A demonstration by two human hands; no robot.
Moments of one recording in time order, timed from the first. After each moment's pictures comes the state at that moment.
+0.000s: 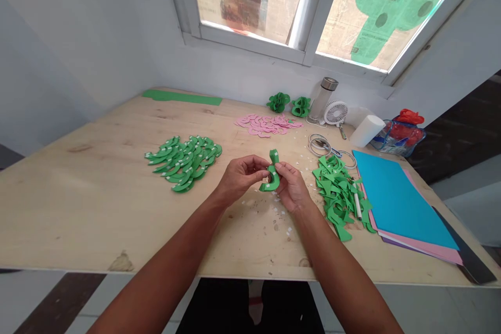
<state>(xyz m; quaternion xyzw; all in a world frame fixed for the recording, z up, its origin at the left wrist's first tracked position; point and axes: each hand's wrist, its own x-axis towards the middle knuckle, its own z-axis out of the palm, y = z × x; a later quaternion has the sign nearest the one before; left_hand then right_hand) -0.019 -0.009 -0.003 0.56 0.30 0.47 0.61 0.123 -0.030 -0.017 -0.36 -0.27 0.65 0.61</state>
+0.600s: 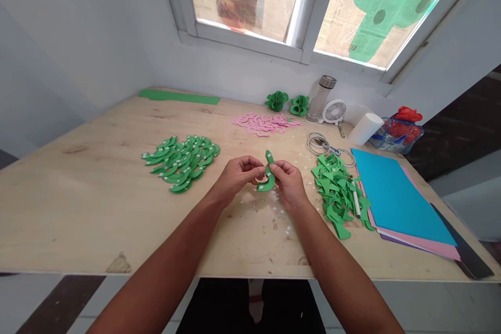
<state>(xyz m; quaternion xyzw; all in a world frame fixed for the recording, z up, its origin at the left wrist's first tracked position) -0.022 -0.006 -0.003 0.55 0.37 0.42 0.62 0.119 -0.029 -0.022 -0.43 -0.33 0.56 0.63</state>
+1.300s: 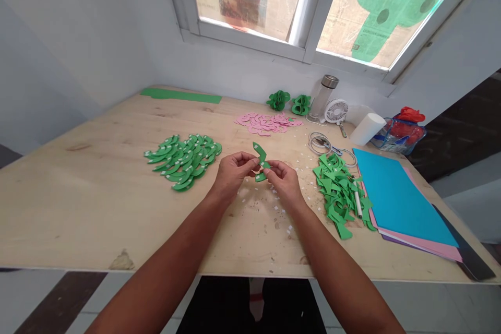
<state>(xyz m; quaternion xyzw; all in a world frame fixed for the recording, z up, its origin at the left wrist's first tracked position) -0.020 -0.002 -0.010 0.46 0.42 0.52 0.58 0.115 -0.029 -0.028 -0.48 -0.45 0.50 0.57</state>
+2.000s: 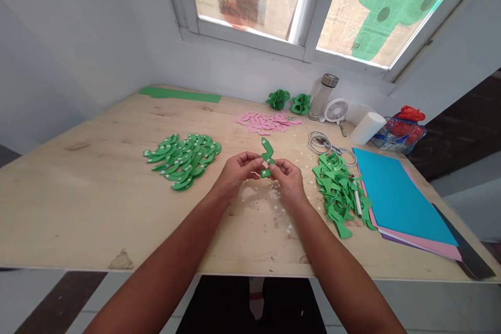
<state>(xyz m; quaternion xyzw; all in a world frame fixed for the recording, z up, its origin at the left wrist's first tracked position) -0.019 -0.004 -0.009 0.47 0.39 0.47 0.64 0.116 -0.028 -0.025 -0.47 -0.39 0.50 0.61</state>
